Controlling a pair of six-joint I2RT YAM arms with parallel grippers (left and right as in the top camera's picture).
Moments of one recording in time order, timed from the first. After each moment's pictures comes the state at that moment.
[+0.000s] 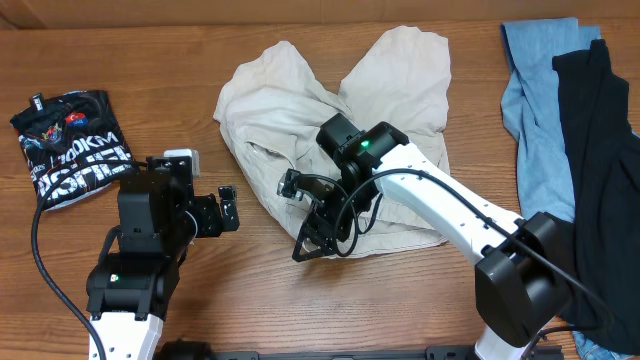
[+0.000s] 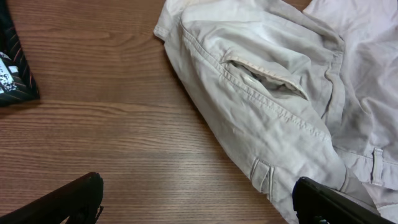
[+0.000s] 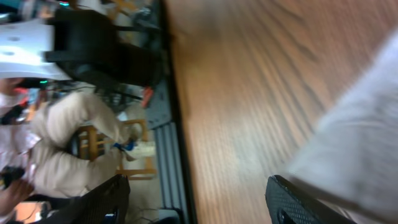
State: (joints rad) left arm -0.04 0.90 0.81 -0.68 0.09 -0.16; right arm 0.66 1.87 1.47 -1.17 -0.84 -0.48
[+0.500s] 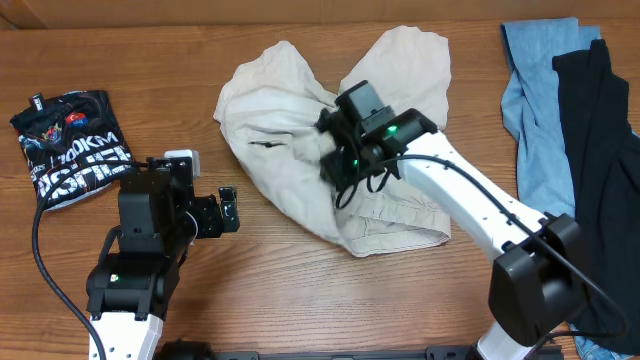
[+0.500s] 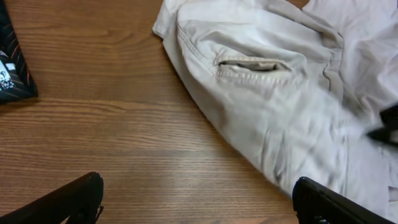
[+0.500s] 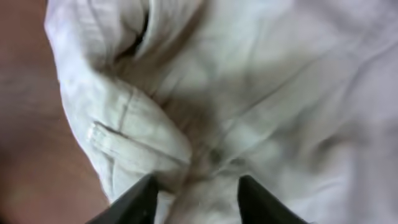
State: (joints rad) left arm -0.04 0.90 0.81 -0.69 0.10 -0.16; right arm 0.55 1.83 1.47 -0.83 -0.26 0.06
